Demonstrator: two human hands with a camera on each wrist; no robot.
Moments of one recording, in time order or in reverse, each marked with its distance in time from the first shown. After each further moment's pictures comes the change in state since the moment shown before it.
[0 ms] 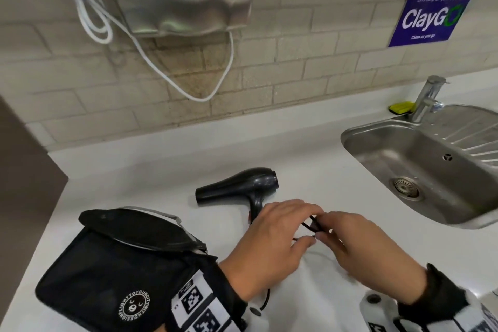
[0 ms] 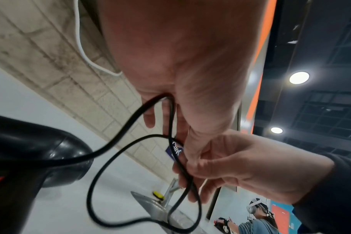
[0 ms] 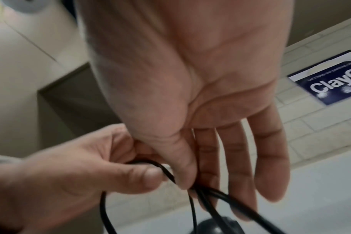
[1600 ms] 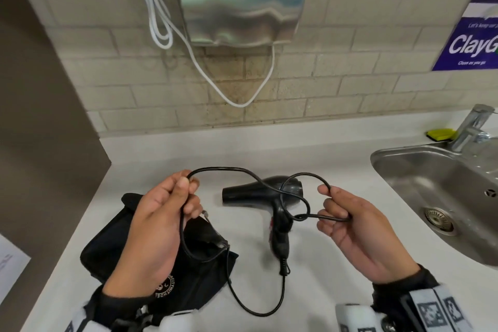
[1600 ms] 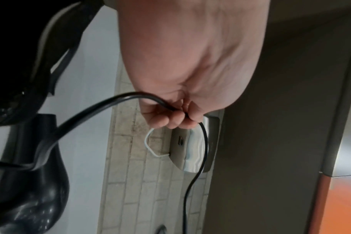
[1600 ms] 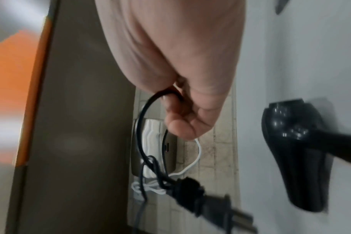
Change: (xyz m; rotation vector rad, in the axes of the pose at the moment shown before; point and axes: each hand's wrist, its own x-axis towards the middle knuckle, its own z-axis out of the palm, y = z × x) left_hand -0.088 -0.034 -0.112 -1.038 0.806 -0.437; right_hand 0.044 -0.043 -0.009 1.822 0.070 0.269
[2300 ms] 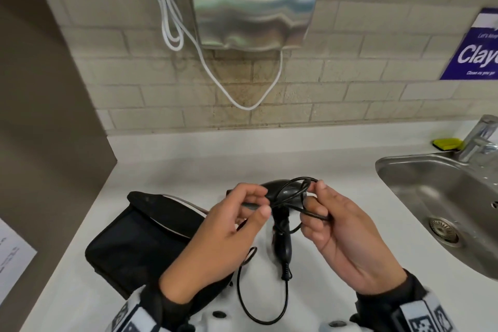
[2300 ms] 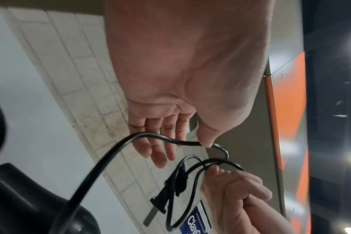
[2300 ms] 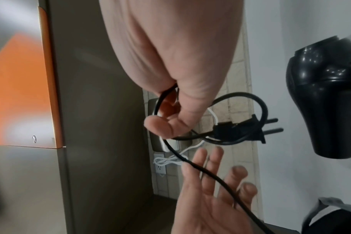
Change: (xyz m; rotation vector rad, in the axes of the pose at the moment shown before) left_hand -0.008 -0.024 0.036 0.686 -0.327 0.074; right_hand -0.019 0.003 0.048 0.079 -0.187 0.019
